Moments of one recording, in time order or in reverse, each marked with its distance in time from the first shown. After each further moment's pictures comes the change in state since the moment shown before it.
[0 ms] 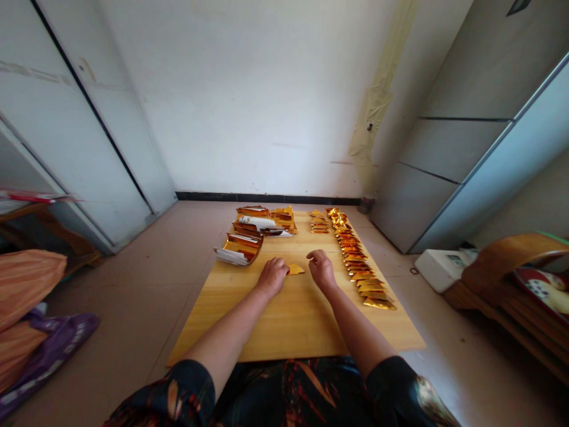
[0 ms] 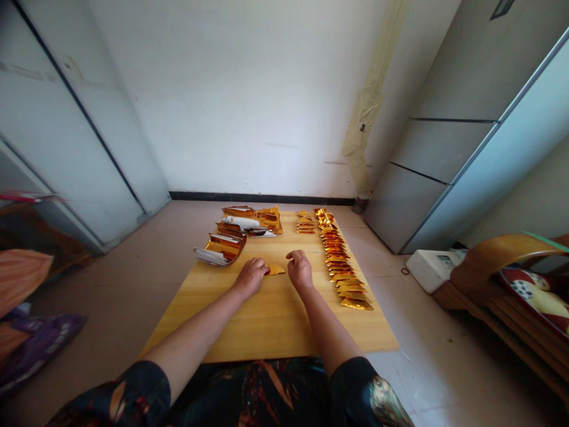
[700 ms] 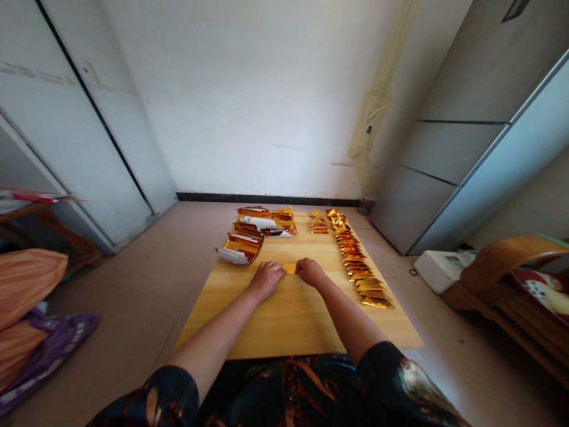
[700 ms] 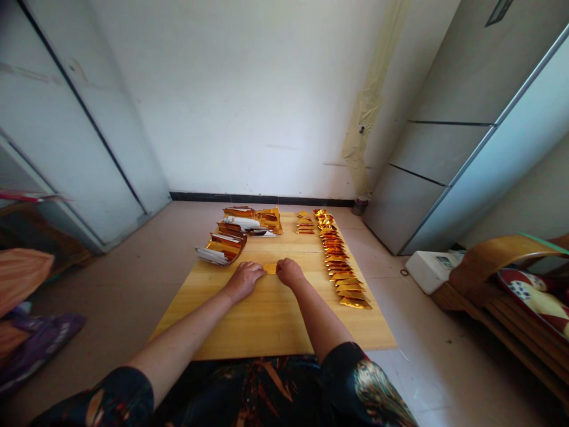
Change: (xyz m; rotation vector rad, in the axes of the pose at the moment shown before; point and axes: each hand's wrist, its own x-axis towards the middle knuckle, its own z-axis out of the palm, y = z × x) left_hand -0.020 -0.020 0.005 -0.061 0.095 0.150; right_hand 0.008 -0.035 0.003 -0.363 -0.535 0.044
